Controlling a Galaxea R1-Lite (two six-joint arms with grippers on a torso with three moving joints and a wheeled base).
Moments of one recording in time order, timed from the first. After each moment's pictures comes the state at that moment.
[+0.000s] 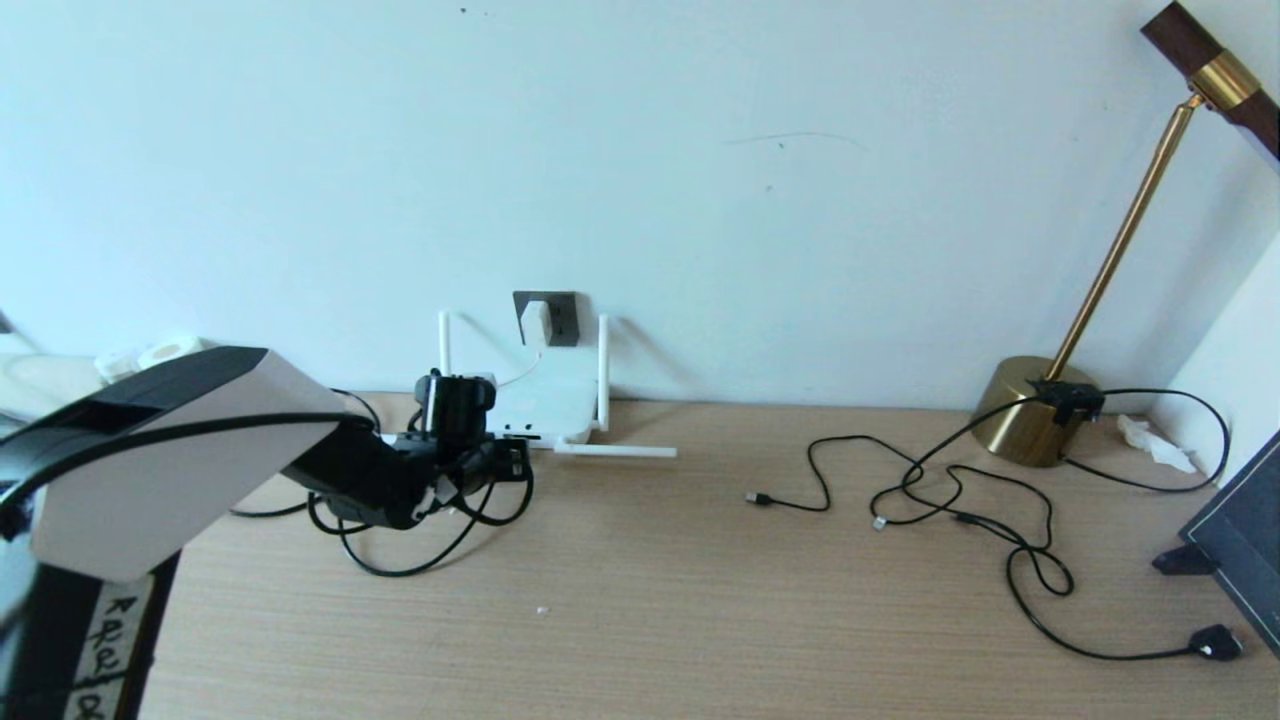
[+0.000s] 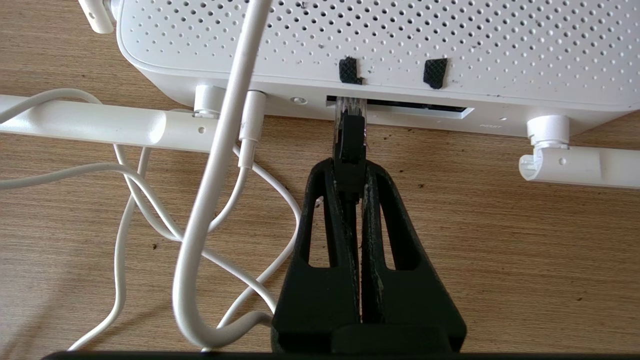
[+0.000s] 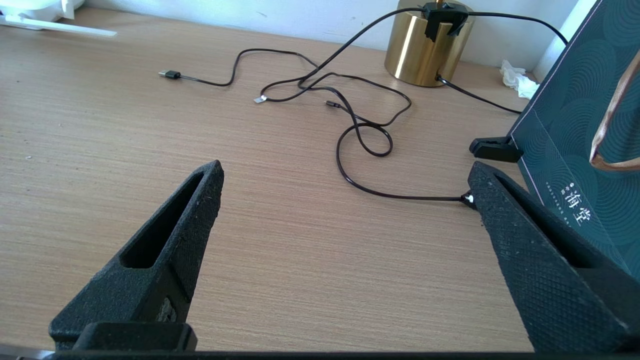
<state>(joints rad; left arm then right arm) -0.24 2.33 -1.26 -0.57 0.21 -0.09 0.01 0.00 0.00 0.00 0.02 -0.09</state>
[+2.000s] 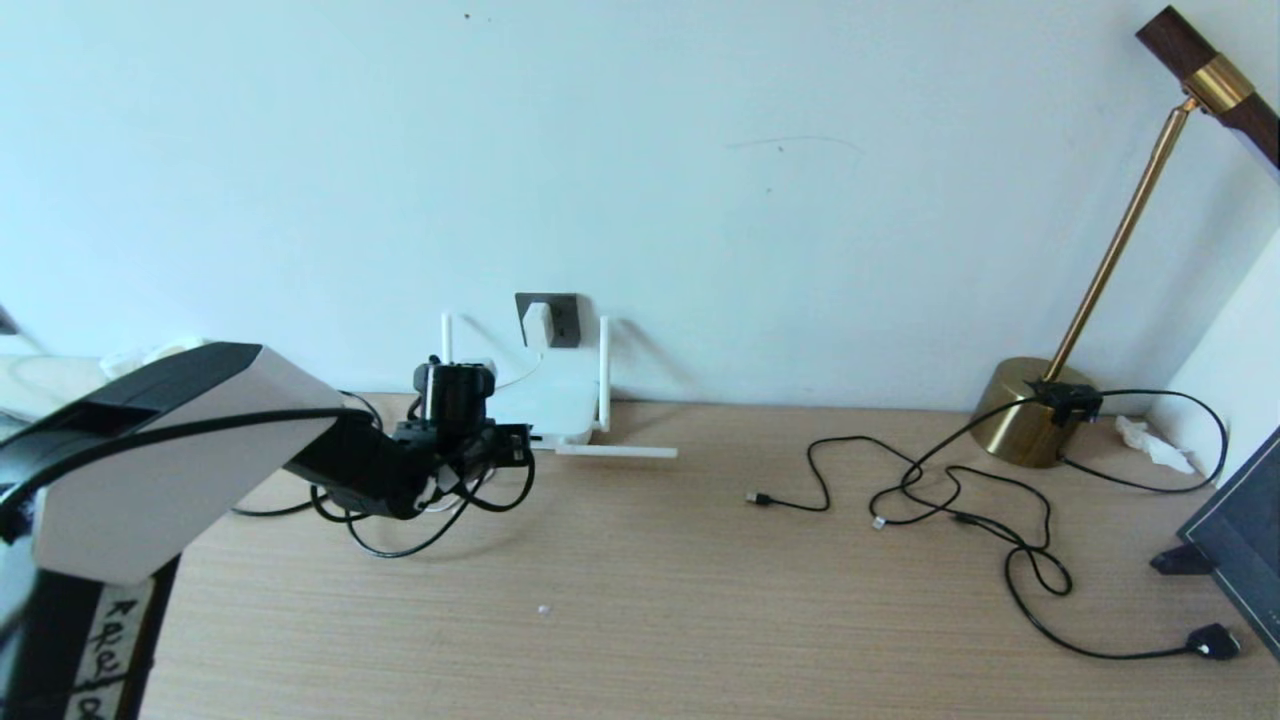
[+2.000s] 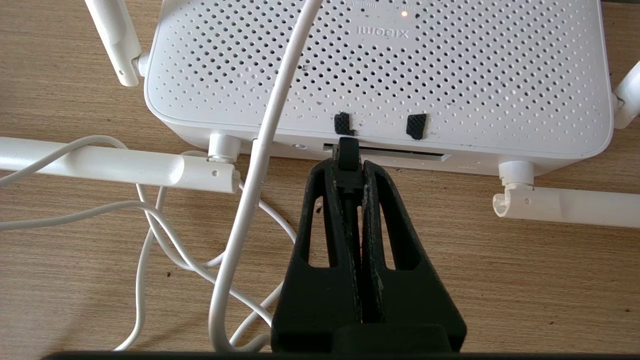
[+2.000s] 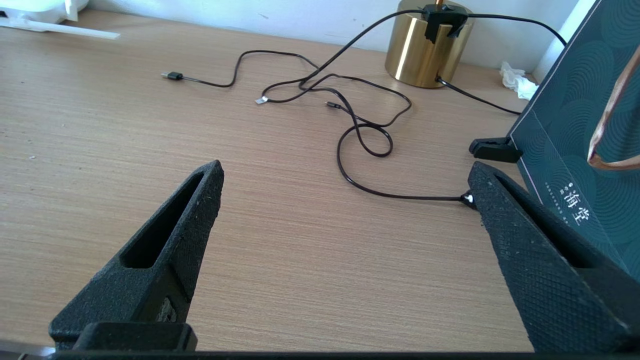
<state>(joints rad) -0.23 2.35 -1.31 -0.57 0.21 -0.09 0.01 0.00 0.00 0.00 0.02 -0.09</state>
